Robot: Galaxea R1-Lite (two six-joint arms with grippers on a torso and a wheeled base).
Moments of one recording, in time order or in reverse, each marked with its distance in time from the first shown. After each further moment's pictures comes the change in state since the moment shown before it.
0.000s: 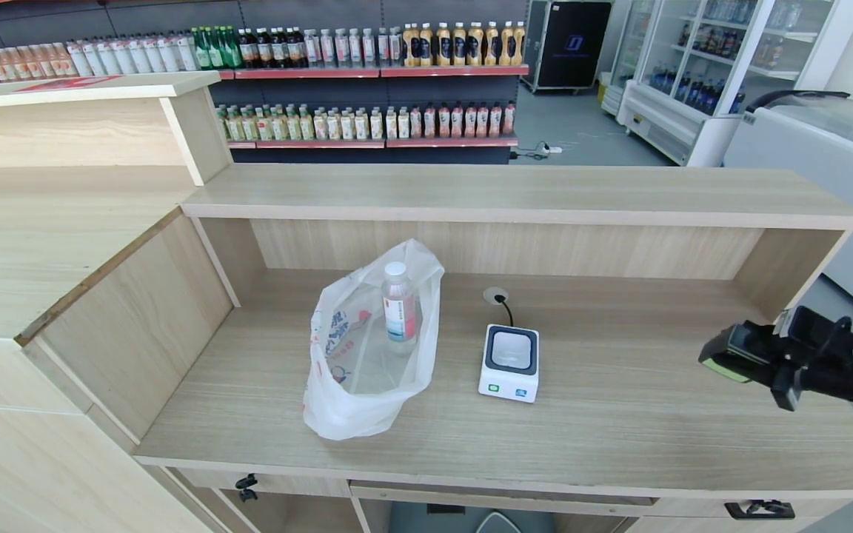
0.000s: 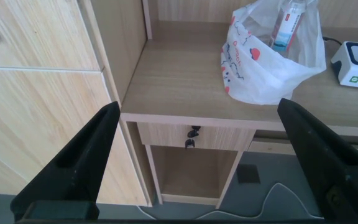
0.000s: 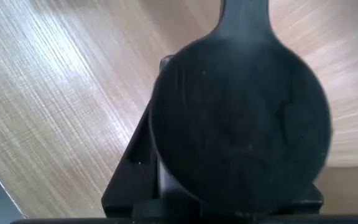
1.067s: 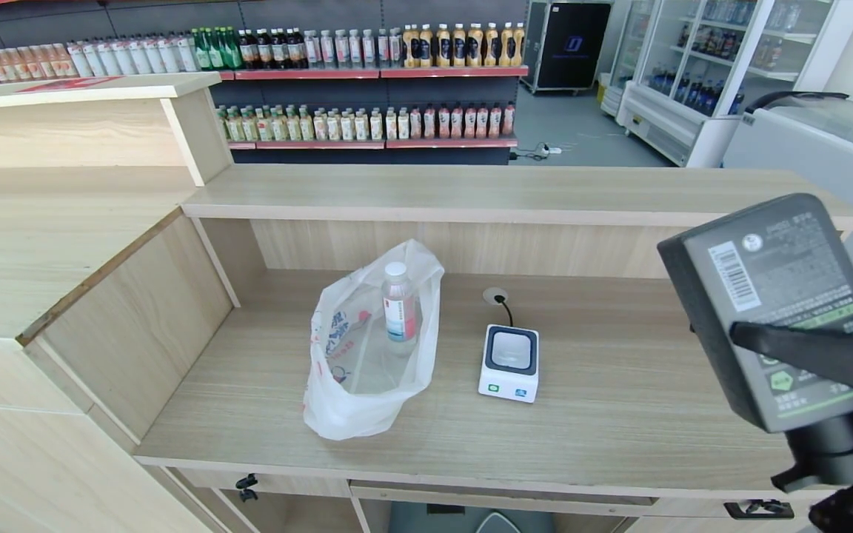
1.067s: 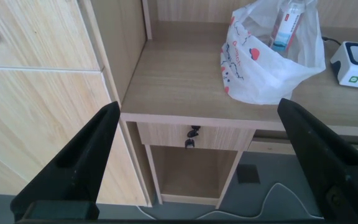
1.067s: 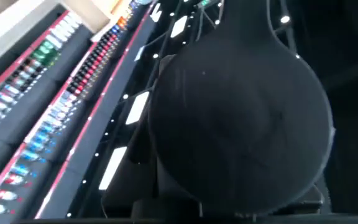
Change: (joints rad) left arm 0.000 0.000 0.000 0.000 0.000 0.000; right arm 0.775 -0.723 0.211 -0.187 0.024 -1.361
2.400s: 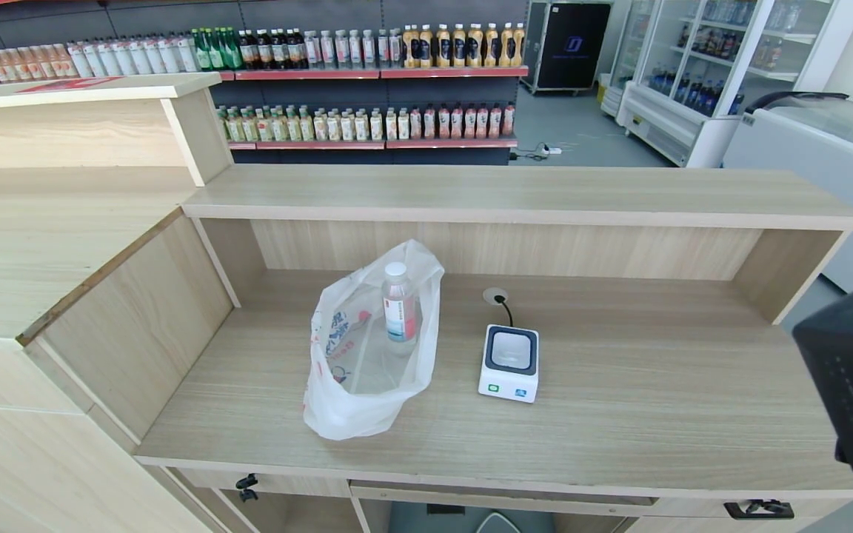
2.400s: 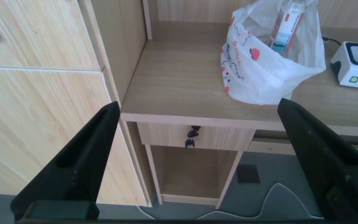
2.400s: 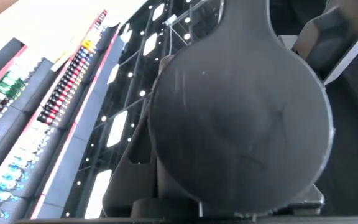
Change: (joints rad) left arm 0.000 0.000 0.000 0.000 0.000 0.000; right arm 0.168 -0.230 0.014 0.199 -0.009 0.035
